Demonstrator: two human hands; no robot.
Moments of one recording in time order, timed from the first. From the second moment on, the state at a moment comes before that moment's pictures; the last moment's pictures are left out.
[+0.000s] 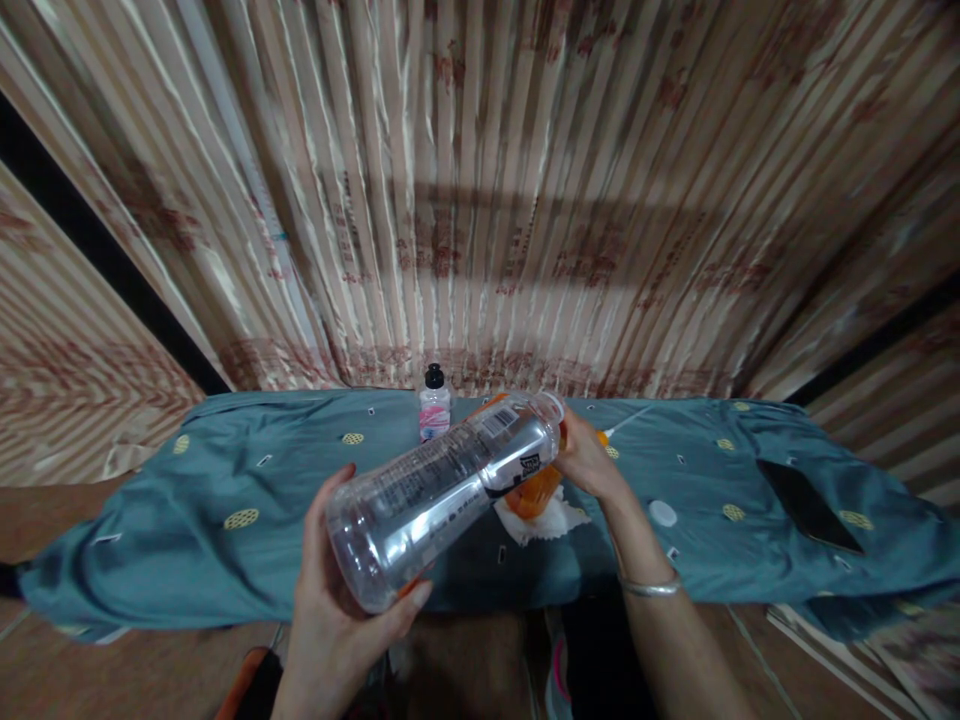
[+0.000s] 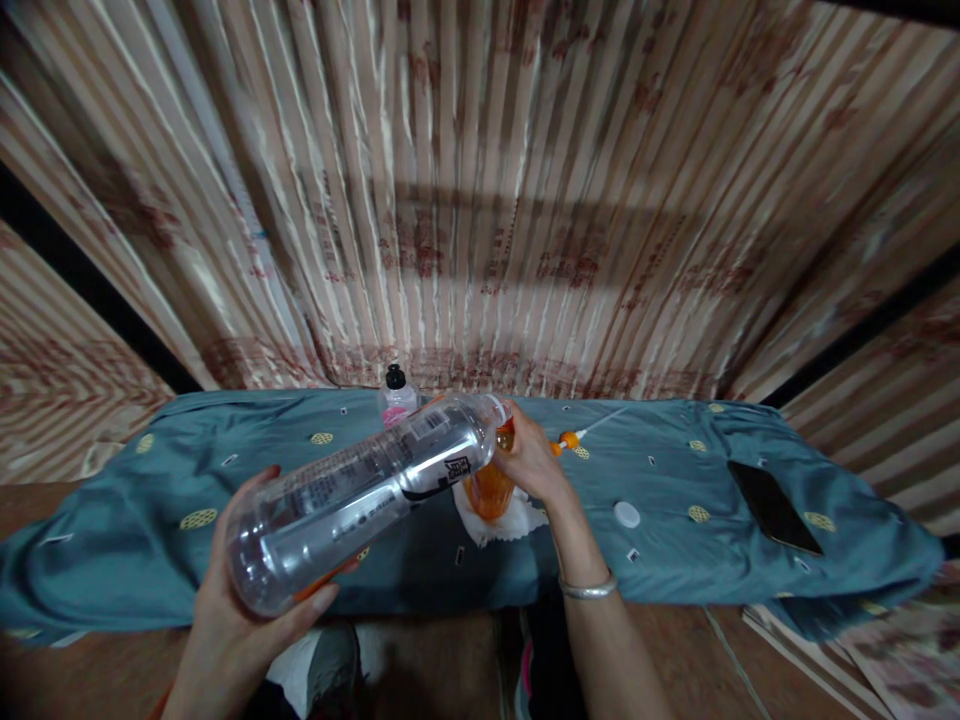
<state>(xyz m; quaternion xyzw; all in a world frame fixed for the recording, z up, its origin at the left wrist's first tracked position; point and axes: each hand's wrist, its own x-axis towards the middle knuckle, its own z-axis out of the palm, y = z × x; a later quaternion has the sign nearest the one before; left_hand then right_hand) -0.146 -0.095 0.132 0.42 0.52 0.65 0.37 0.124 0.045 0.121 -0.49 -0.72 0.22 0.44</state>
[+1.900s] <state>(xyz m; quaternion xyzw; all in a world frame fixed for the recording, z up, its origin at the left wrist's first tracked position) -0.142 -0.096 0.139 0.42 0.53 0.65 0.36 0.123 0.043 0.122 -0.53 -0.71 0.21 0.43</state>
